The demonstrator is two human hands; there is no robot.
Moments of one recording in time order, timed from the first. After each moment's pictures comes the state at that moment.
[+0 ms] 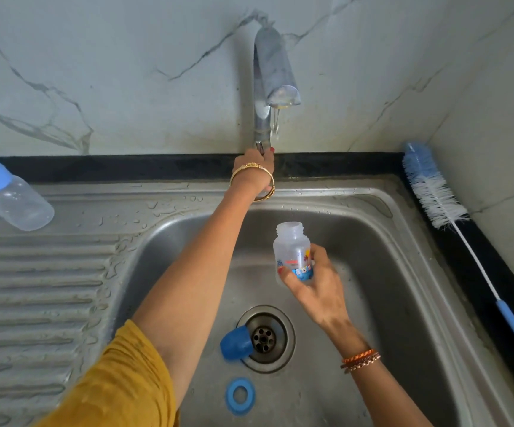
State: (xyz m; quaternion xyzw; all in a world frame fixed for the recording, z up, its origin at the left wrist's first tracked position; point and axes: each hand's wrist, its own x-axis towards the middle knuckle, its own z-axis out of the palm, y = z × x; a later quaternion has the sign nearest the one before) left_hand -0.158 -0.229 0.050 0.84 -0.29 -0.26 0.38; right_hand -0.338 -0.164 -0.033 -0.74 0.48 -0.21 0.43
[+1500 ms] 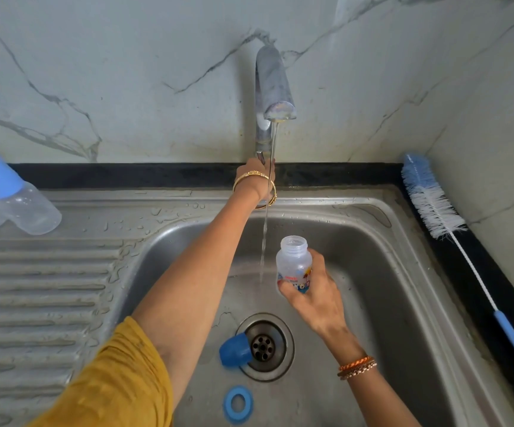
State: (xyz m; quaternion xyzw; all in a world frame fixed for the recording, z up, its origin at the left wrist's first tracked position) left_hand -0.156 -0.232 0.049 0.83 -0.30 -0.27 0.39; right_hand -0.338 -0.165 -0.034 -0.77 0.46 -0.19 0.40
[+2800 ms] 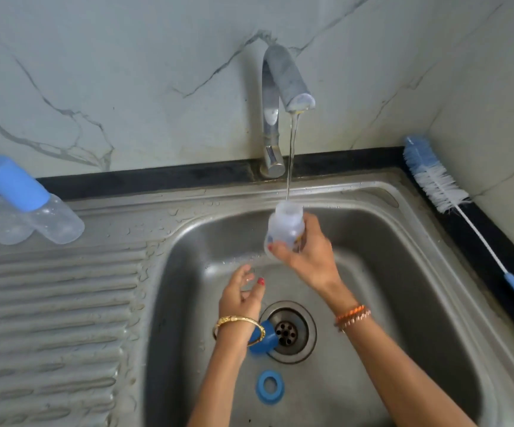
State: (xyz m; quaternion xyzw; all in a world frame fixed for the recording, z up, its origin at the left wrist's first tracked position) left_hand -0.224 -0.045 -0.024 0.77 -0.17 -0.35 0.51; right_hand -0.294 -0.161 -0.009 -0.74 0.43 -0.28 0.44
